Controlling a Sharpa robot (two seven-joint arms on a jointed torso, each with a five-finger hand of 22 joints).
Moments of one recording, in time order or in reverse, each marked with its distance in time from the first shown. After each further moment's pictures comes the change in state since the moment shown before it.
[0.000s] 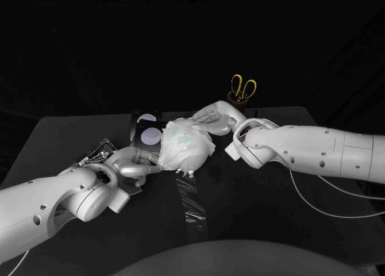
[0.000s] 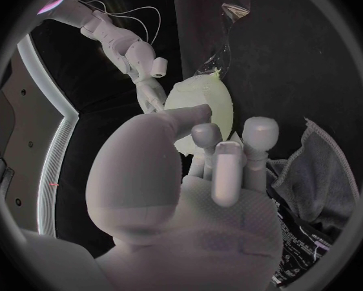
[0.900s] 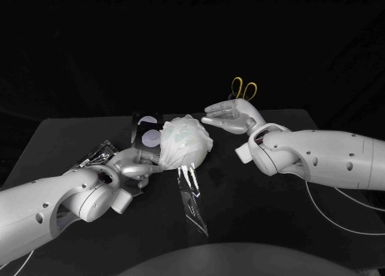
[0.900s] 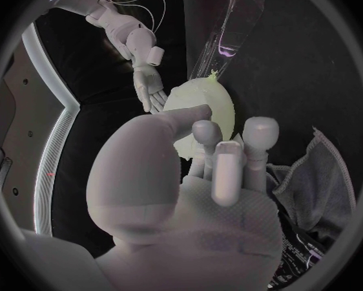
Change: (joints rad) left arm 0.000 0.009 0.000 -0.007 0.073 -0.004 0.023; left_hand -0.026 0.011 -0.011 -0.004 -0.002 -0.009 0.012 0.005 0.000 -0.013 0.002 -0.034 -0.048 0.000 0.000 -0.003 0.000 -0.006 -0.002 0.002 0.000 -0.014; right arm -0.003 -0.122 -0.003 0.119 0.255 -0.073 0.225; right_hand -0.102 -0.039 -0.149 0.069 0.000 -0.004 -0.004 -0.006 -0.009 -0.029 0.014 -0.004 0.000 -0.185 0.028 -0.014 -0.050 -0.001 -0.128 0.002 -0.004 -0.077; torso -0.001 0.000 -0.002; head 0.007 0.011
